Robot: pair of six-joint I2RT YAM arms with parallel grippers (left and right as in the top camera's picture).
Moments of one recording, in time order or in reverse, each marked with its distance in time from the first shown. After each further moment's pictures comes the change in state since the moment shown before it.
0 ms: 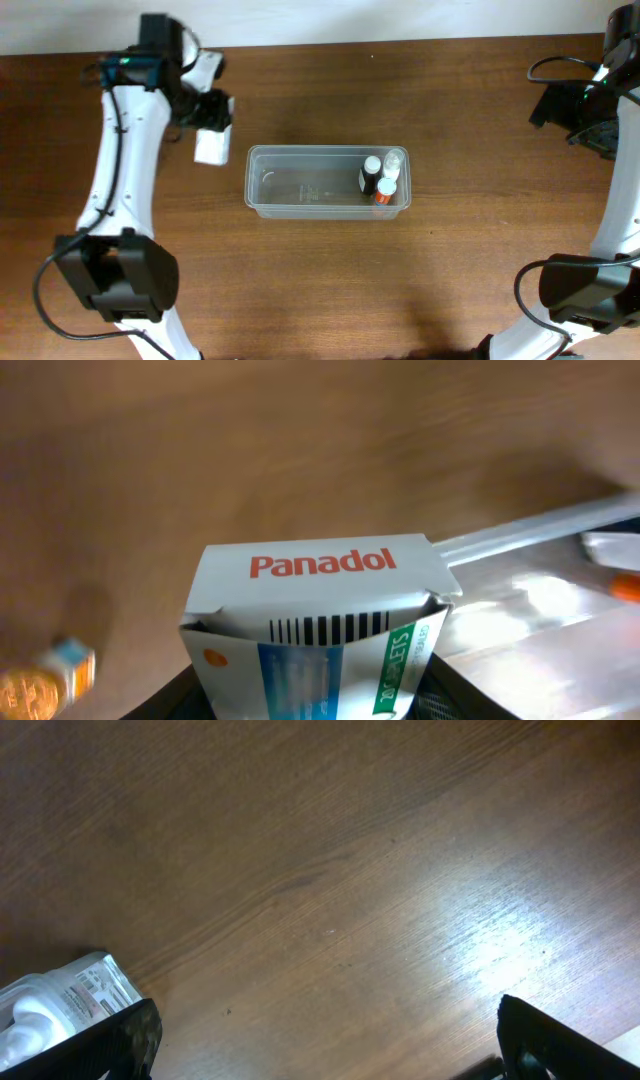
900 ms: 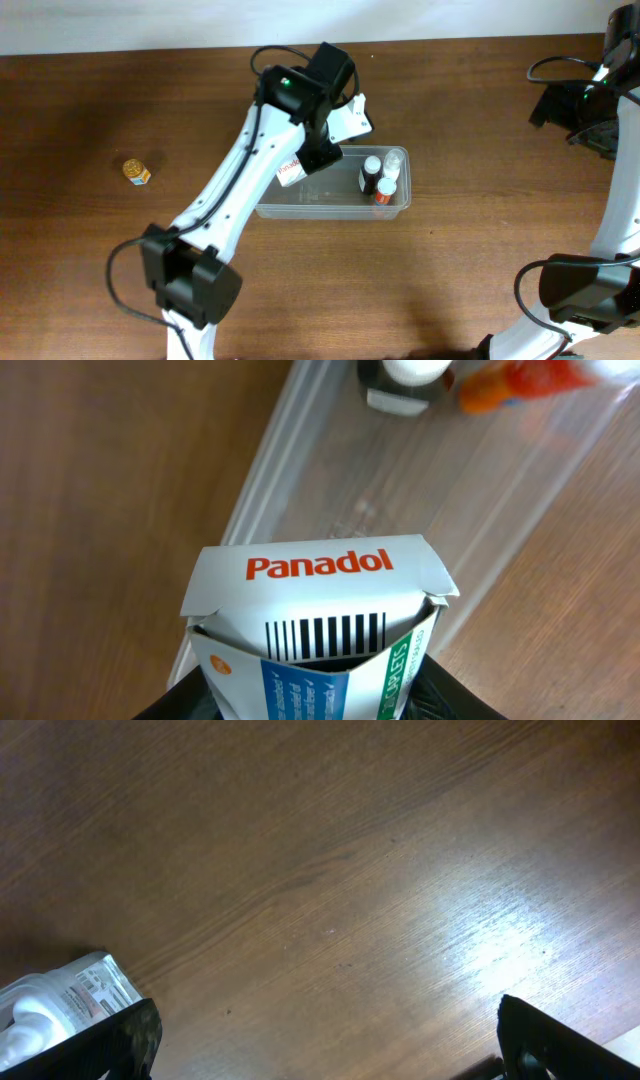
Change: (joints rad) left arm -0.482 0.082 0.086 -0.150 -0.184 0.428; right arm 0.000 0.000 0.000 0.000 0.000 0.000
